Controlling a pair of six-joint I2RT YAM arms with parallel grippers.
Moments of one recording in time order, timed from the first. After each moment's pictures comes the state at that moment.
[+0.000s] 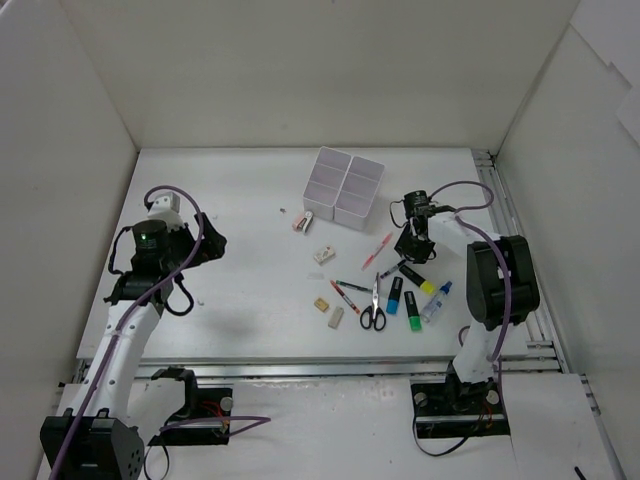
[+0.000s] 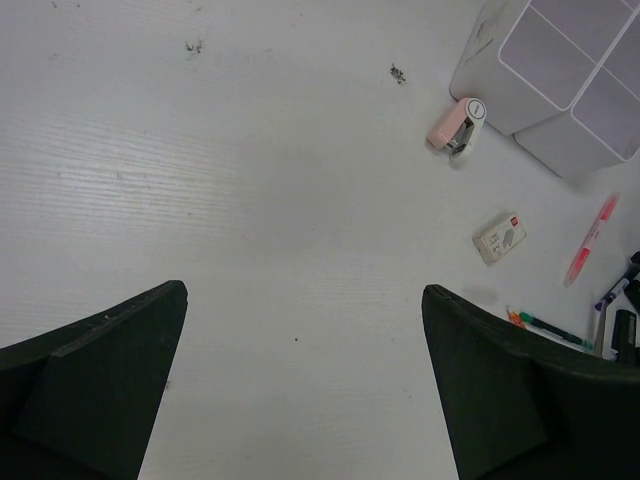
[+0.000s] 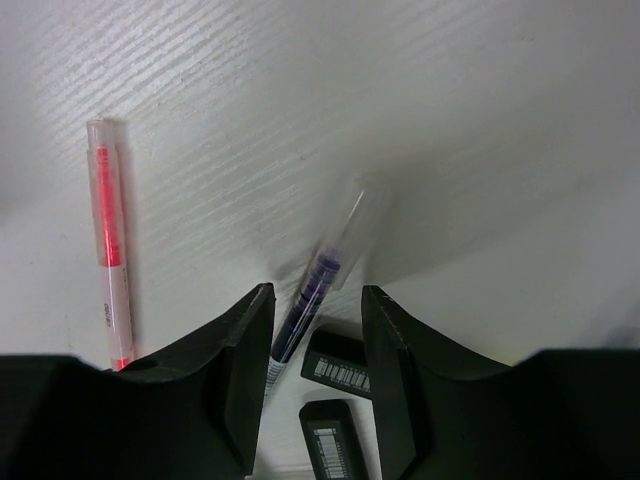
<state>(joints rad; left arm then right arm) -0.03 0.94 0.79 -0.36 0.15 -0.35 0.20 1.80 1.12 -0.53 0.20 0.71</state>
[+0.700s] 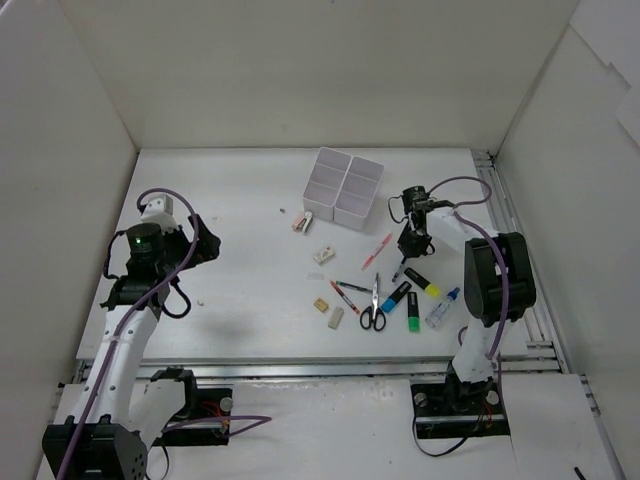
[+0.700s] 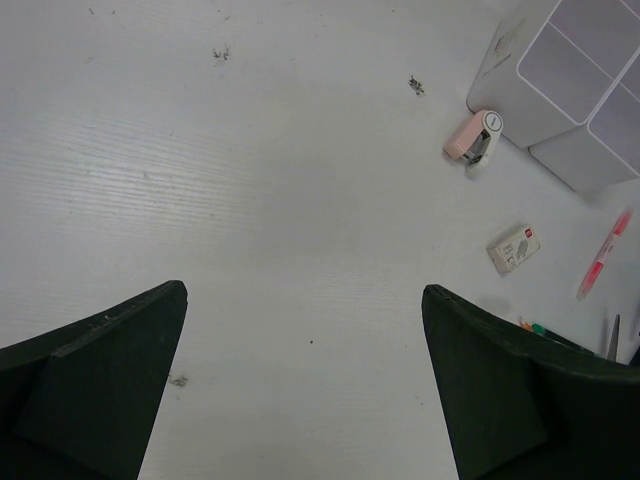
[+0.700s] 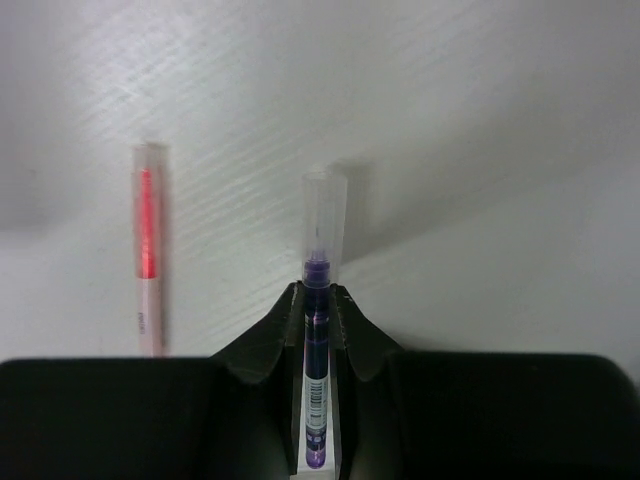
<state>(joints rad) 0.01 0.91 0.78 -0.36 0.14 -0.34 0.20 1.84 1.18 -0.57 0.20 0.70</state>
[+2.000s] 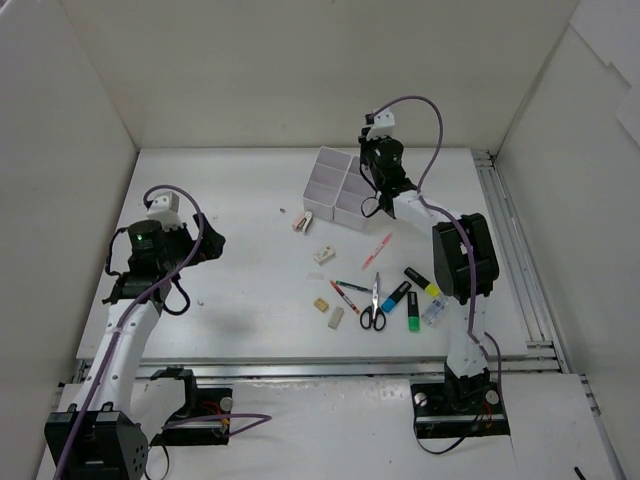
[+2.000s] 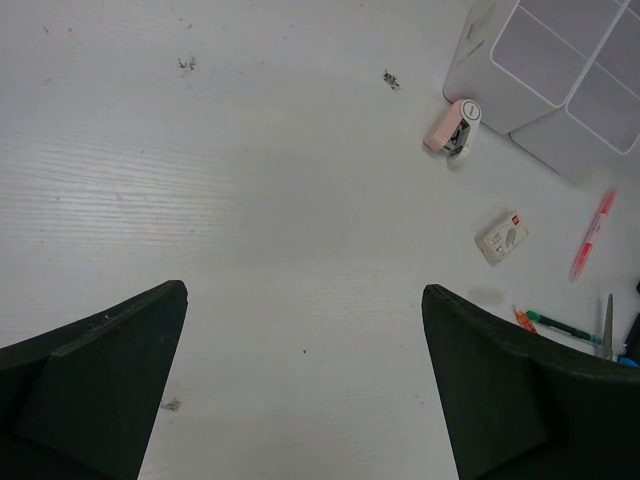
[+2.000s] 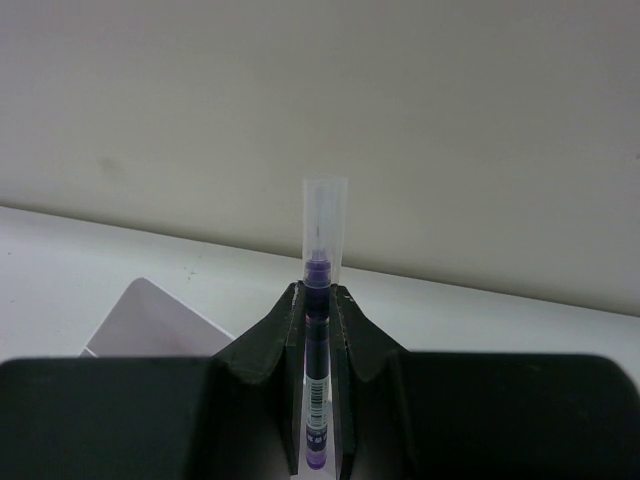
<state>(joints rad) 0.02 0.95 0.77 -0.30 0.23 -0.30 0.33 2.11 1.54 0.58 0.16 -0.06</state>
